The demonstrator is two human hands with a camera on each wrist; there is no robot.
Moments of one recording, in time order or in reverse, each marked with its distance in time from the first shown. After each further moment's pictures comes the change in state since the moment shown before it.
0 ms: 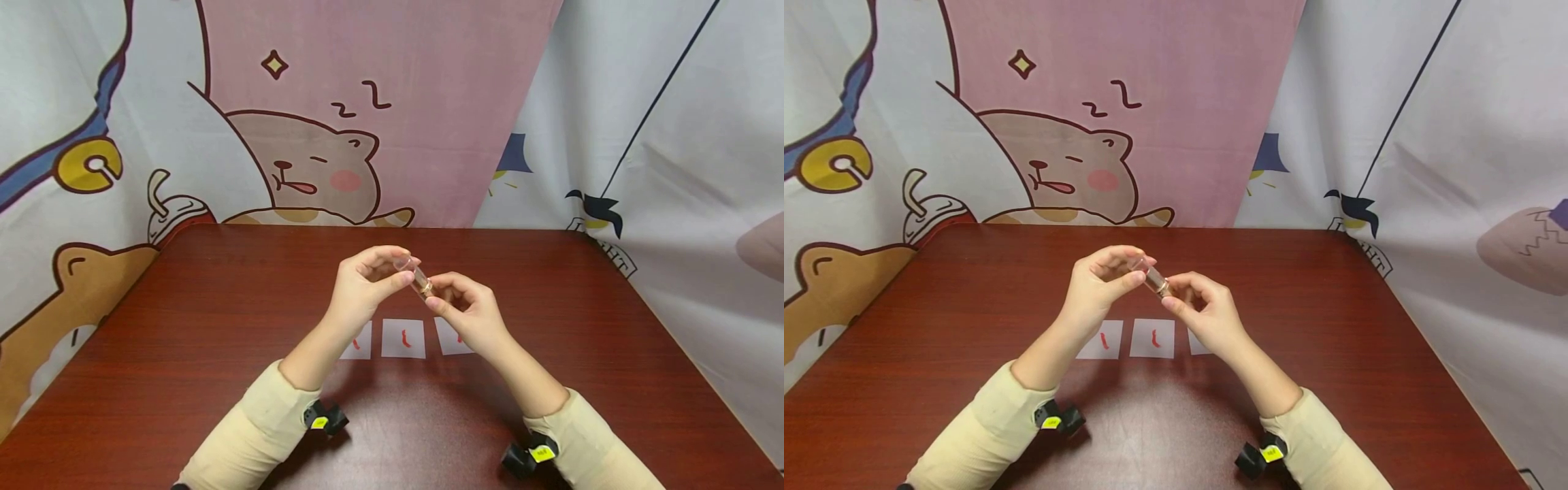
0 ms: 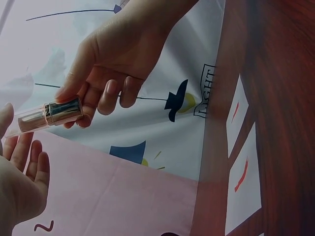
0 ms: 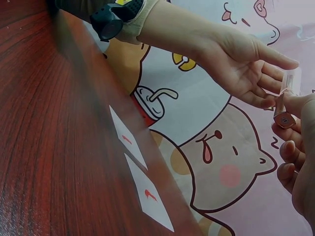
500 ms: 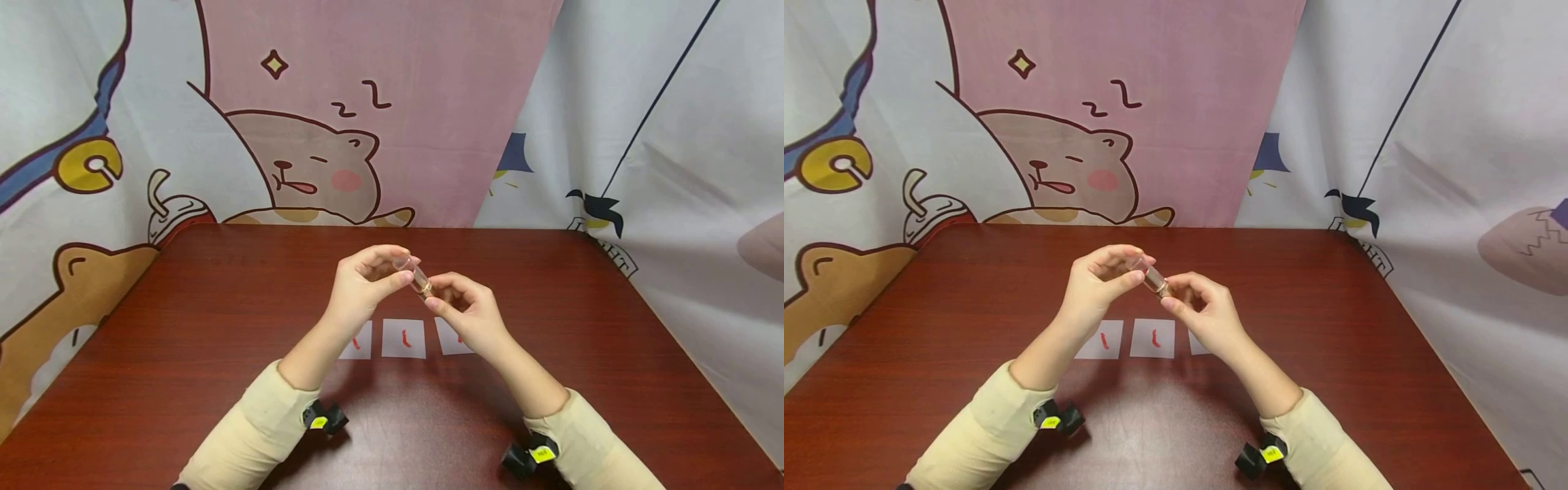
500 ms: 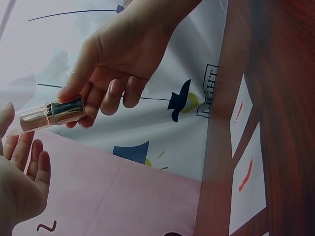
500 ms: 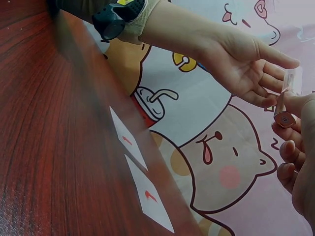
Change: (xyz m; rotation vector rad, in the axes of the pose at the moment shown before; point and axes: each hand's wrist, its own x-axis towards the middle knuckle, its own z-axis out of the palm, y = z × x) left_hand 0.000 0.005 0.000 0.004 0.005 -0.009; right_hand -0.001 0.002 0.000 -0.014 0.003 0.000
